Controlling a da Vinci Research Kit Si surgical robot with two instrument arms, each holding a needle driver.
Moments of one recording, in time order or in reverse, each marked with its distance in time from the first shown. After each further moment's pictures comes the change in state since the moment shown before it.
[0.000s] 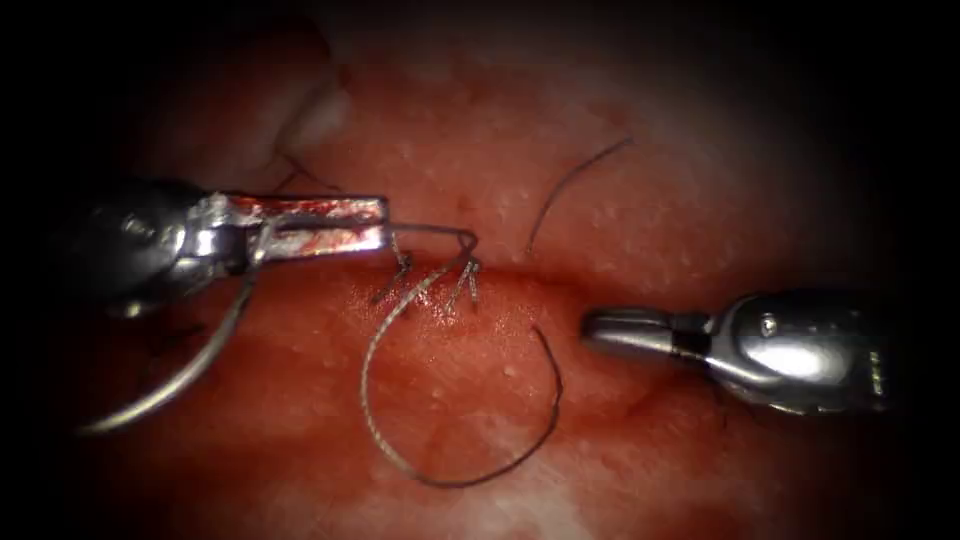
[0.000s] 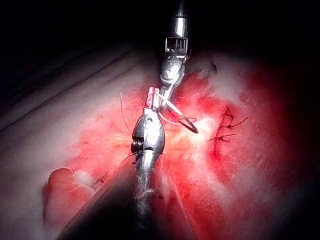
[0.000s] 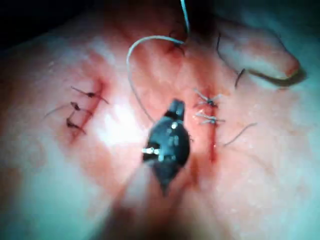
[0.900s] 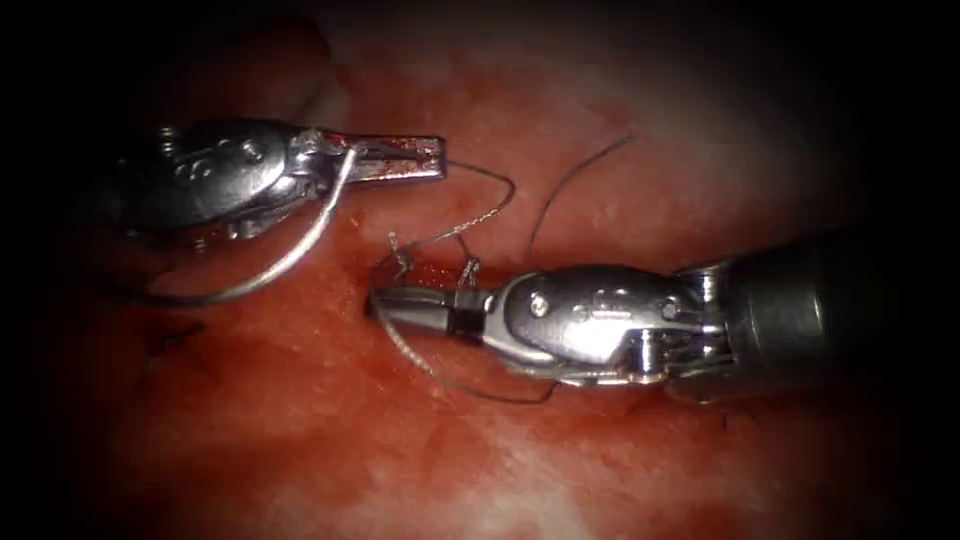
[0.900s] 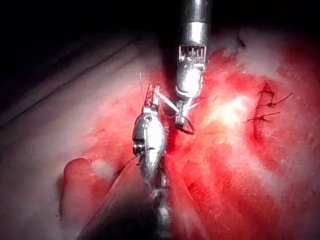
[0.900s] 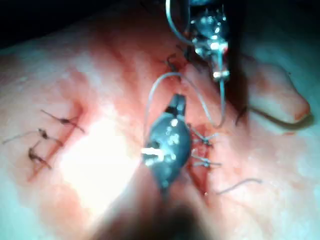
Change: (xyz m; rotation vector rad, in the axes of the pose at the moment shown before) right arm -0.001 0.001 0.011 0.019 0.142 -0.044; left arm -0.012 -0.006 0.000 -0.033 -0.033 0.031
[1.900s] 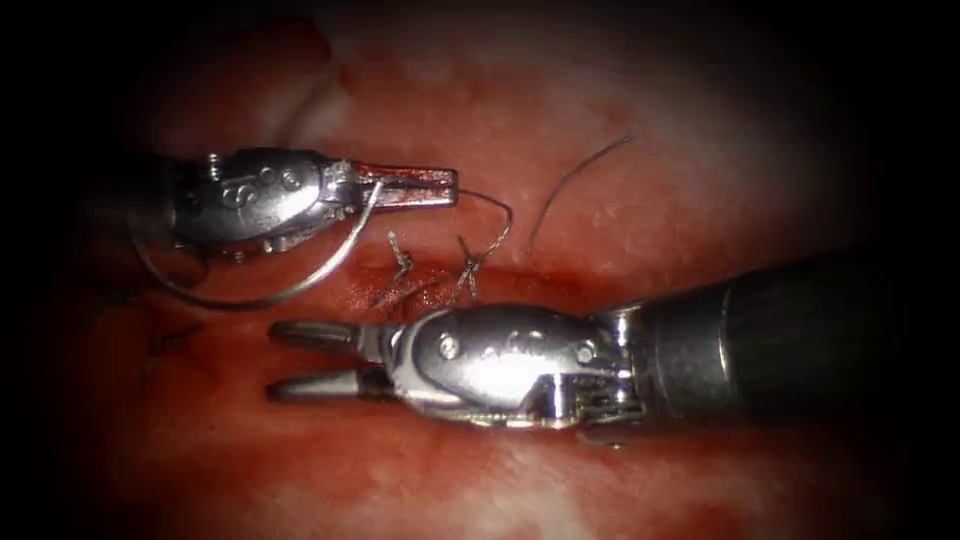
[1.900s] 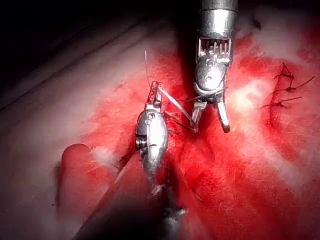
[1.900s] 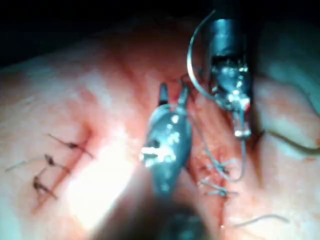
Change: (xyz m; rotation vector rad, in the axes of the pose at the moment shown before) right arm 0.000 -0.002 0.005 0.126 0.085 0.112; left arm -0.004 -0.001 0.000 0.005 -0.006 -0.017
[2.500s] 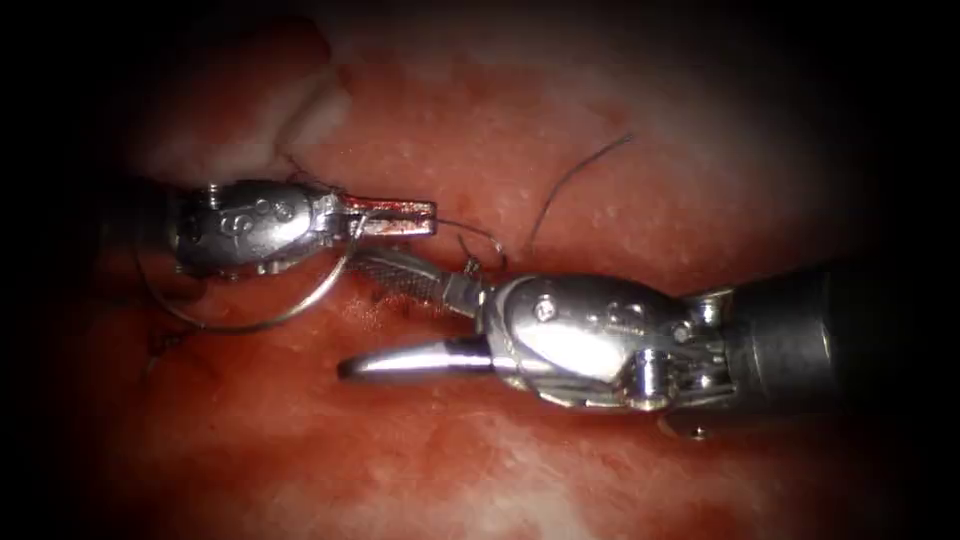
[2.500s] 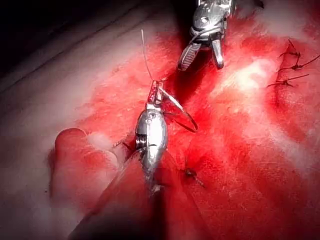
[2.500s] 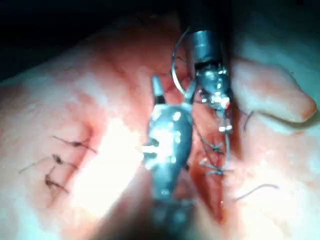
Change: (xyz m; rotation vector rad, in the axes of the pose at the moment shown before) right arm 0.004 0.001 -0.006 -0.119 0.132 0.055; left arm -0.004 0.001 -0.001 -0.035 -0.002 0.043
